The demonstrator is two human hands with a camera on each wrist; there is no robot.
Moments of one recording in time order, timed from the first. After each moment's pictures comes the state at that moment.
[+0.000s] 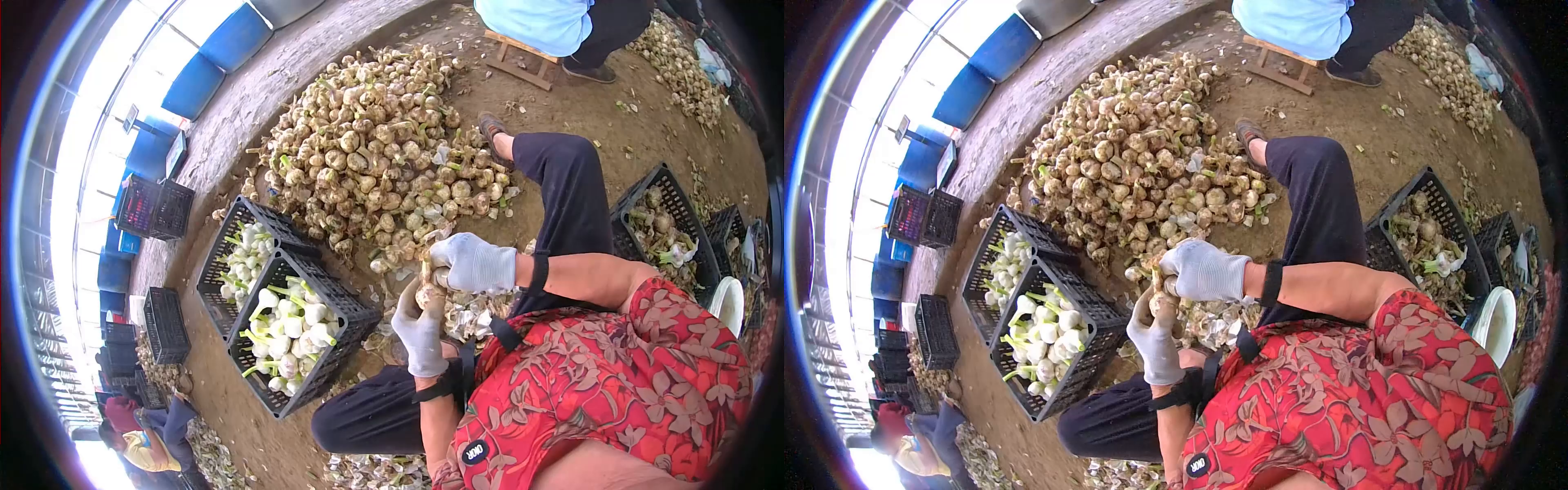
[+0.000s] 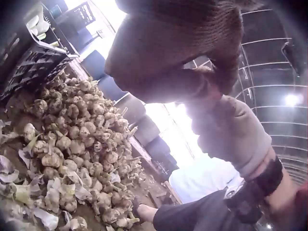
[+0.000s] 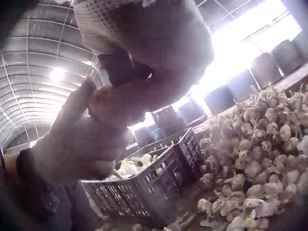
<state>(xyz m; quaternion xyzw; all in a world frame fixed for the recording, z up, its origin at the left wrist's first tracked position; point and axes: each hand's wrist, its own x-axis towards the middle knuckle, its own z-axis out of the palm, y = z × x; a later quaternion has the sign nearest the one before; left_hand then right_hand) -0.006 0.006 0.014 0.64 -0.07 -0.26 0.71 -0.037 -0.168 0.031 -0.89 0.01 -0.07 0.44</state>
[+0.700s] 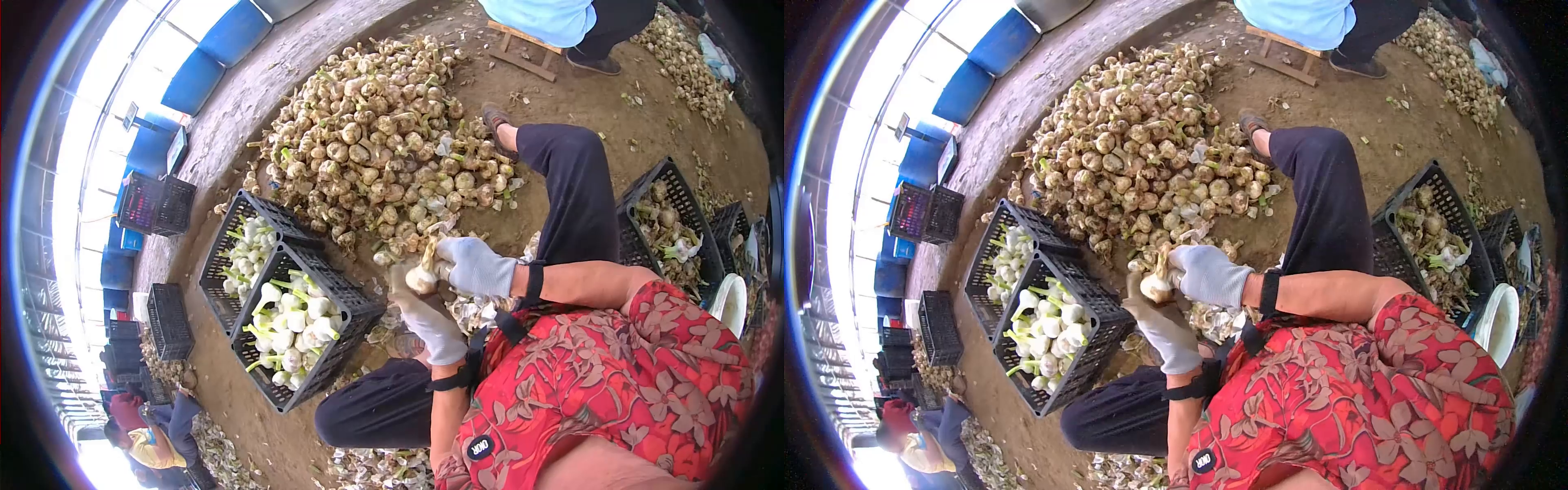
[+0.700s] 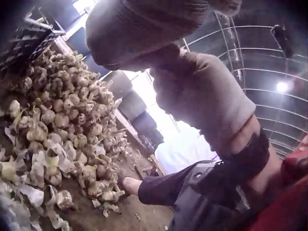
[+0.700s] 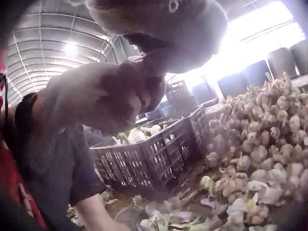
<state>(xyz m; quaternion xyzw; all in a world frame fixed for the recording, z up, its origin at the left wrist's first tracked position) -0.014 -0.024 0.005 0.51 0.02 -0.17 0.84 -0.037 -0.142 -0.007 -0.87 0.10 -0.14 0.46</state>
